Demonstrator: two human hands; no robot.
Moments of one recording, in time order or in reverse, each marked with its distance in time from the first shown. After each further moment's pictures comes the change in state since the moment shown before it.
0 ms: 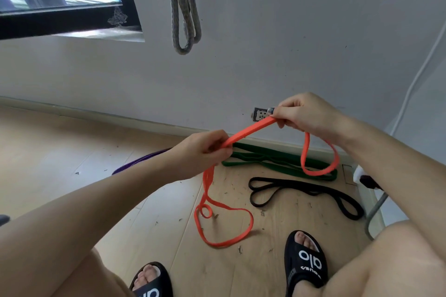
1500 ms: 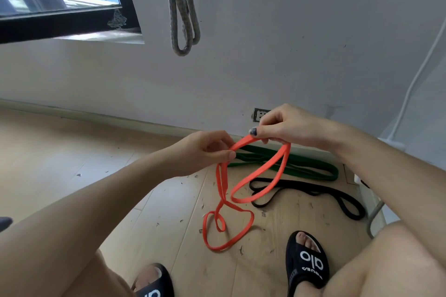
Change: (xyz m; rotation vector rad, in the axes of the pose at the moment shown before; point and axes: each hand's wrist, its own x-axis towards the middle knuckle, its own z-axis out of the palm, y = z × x) left_hand 0.004 0.005 -0.008 -0.086 -0.065 -0.053; right_hand -0.002 -0.009 0.017 -0.030 -0.248 -0.105
